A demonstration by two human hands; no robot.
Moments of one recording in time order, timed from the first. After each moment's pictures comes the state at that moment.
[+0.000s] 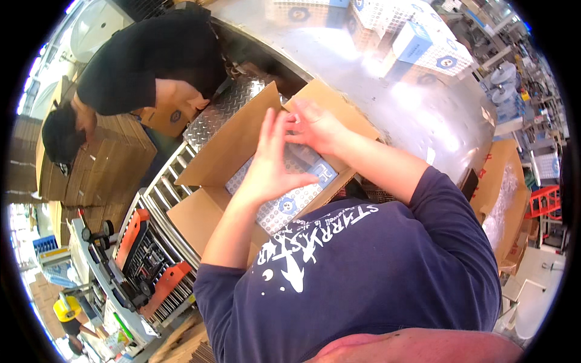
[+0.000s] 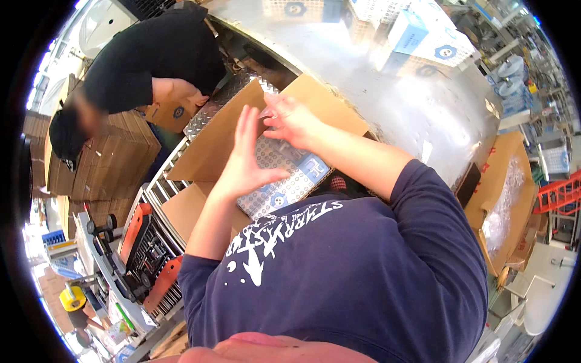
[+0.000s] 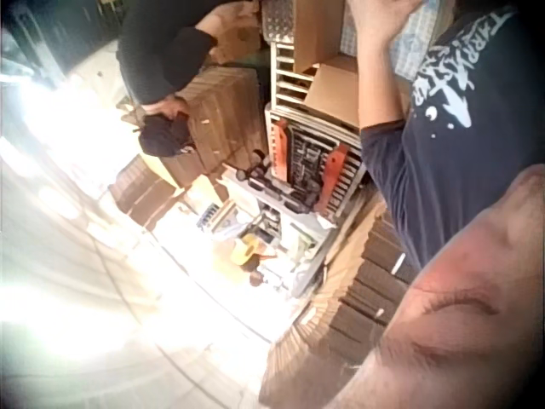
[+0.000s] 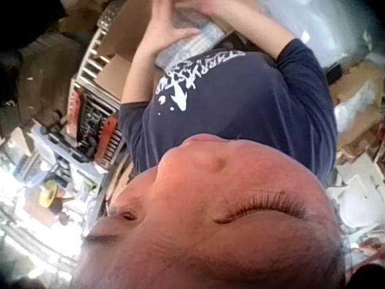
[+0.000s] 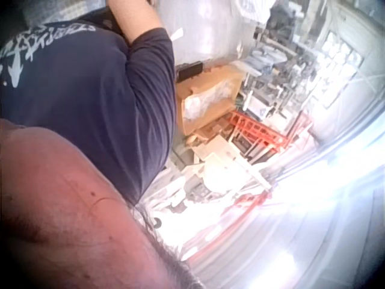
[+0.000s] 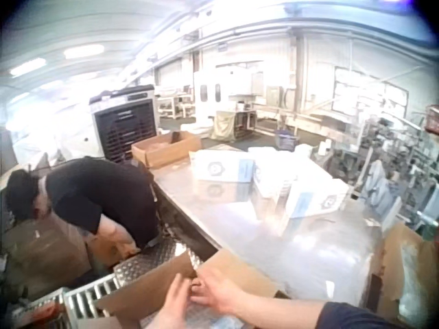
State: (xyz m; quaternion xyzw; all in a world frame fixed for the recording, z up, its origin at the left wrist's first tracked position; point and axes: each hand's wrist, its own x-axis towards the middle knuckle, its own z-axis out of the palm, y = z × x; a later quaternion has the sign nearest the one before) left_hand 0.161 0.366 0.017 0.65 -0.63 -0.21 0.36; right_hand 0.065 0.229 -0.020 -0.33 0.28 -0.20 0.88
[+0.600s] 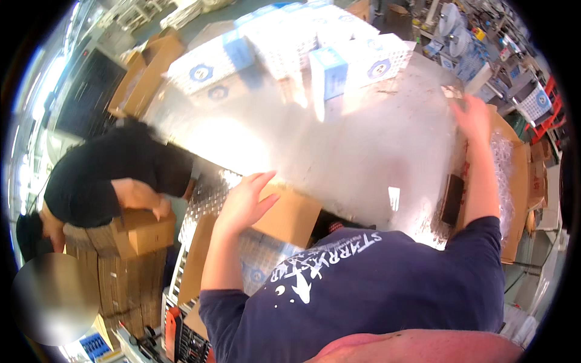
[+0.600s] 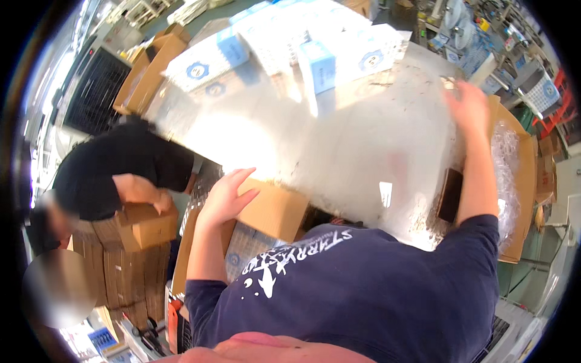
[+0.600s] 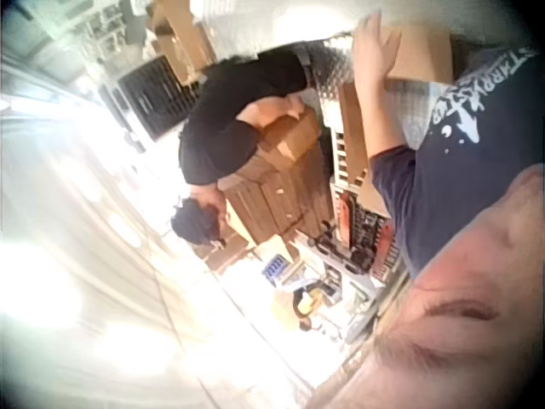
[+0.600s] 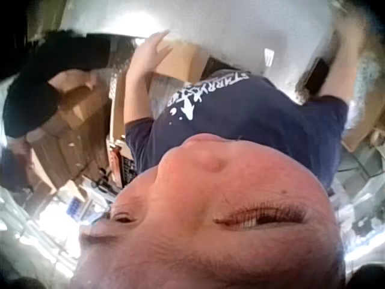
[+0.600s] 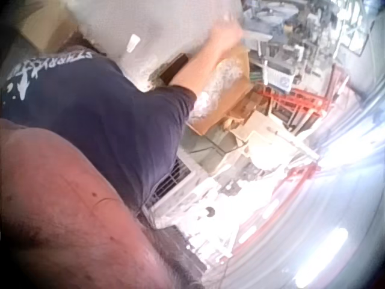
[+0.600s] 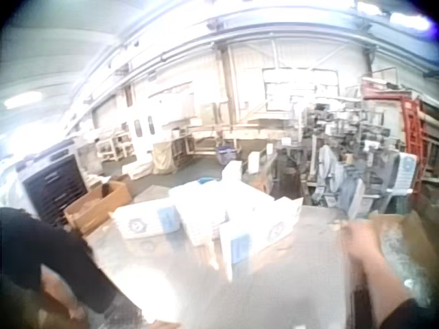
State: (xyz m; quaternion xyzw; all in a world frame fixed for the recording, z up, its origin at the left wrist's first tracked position) left_hand 0.147 0.156 0.033 0.59 -0.76 -0.22 0.16; right_hand -0.373 -0.004 0.051 -0.66 0.71 -0.21 -0.17
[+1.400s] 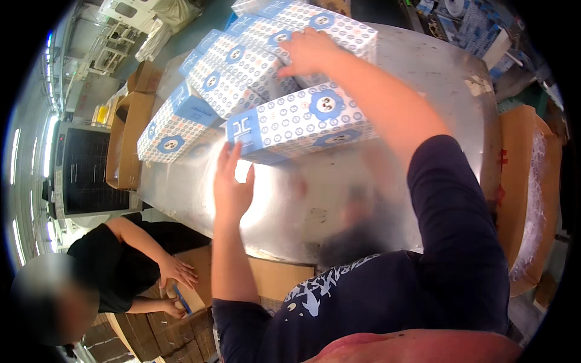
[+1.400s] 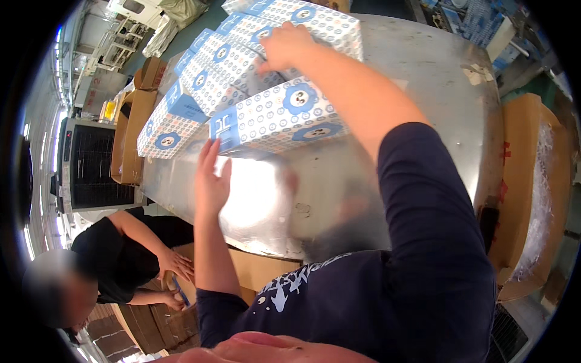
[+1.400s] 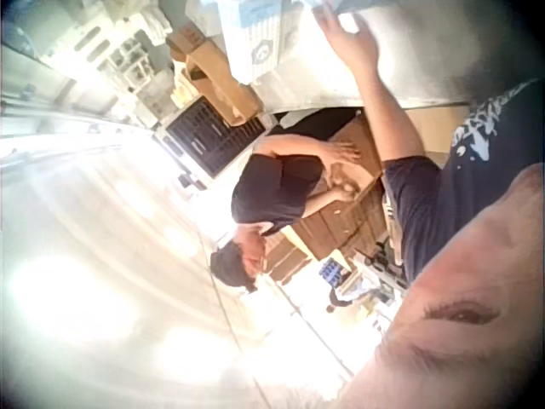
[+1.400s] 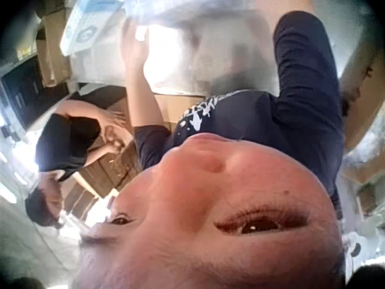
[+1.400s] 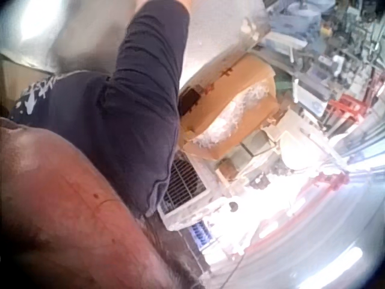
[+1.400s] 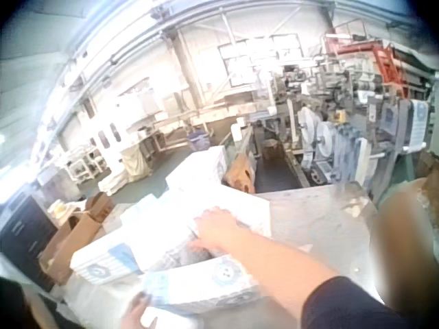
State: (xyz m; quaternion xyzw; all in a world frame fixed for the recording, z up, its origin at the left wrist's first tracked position) left_hand 0.131 -0.112 -0.010 0.61 -0.75 -0.08 0.24; right_hand -0.117 -0.311 0.003 -0.81 0.57 -0.14 0.05
